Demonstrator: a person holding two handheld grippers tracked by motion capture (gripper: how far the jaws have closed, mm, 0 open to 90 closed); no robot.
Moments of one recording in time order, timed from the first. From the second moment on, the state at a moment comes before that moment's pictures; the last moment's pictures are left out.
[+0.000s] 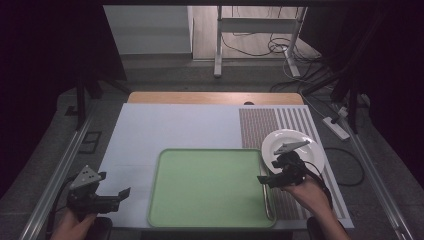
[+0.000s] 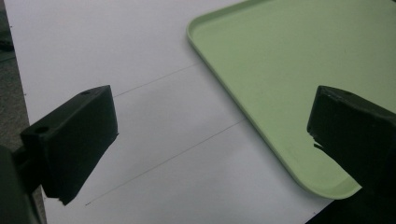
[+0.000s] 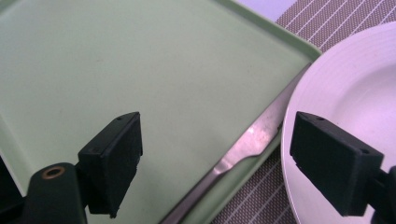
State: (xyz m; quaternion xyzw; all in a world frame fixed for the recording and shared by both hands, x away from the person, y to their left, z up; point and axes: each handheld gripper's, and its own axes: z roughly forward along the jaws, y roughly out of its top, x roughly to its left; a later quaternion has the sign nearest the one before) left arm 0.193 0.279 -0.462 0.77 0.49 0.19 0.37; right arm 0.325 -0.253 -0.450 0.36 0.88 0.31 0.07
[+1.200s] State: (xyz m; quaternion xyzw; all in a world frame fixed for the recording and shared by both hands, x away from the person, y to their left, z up) left arm 0.193 0.279 -0.462 0.77 0.49 0.19 0.37; right arm 0.308 -0.279 -0.456 0.39 0.85 0.32 0.14
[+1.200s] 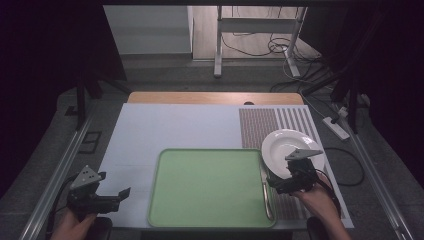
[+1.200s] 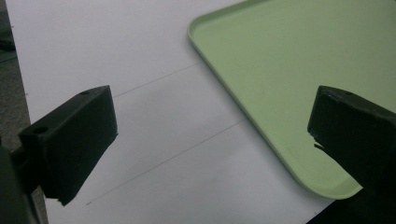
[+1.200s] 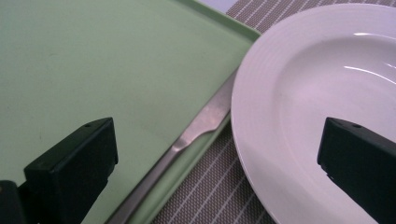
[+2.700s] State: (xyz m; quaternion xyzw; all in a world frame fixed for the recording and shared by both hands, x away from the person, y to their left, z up) left arm 0.193 0.279 -0.462 0.77 0.49 0.19 0.36; right arm 0.267 -0.336 -0.441 0.46 0.80 0.35 0.18
